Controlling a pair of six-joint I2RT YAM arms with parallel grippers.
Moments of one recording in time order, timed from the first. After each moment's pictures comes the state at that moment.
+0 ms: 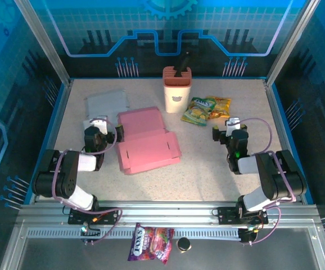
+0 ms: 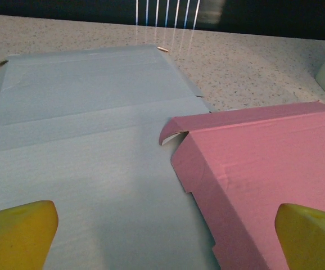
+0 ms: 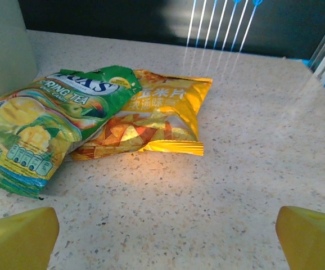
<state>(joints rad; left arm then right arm) -0.01 1.51 0.37 0.79 0.04 -0.09 0.14 1.50 0.32 0.87 0.21 -0.07</state>
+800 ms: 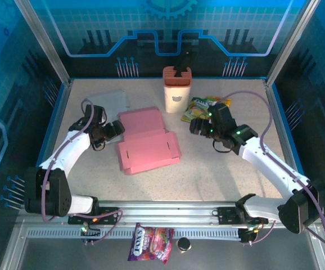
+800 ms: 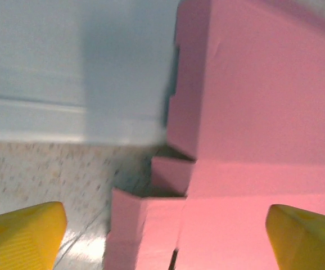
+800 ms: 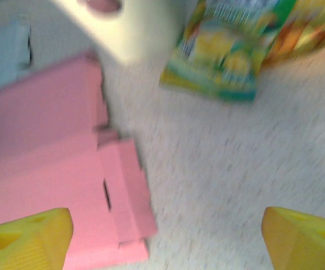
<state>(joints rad) -0.04 1.37 0.93 -0.63 0.15 -0.59 0.51 1.22 1.03 -0.64 0.08 0.60</state>
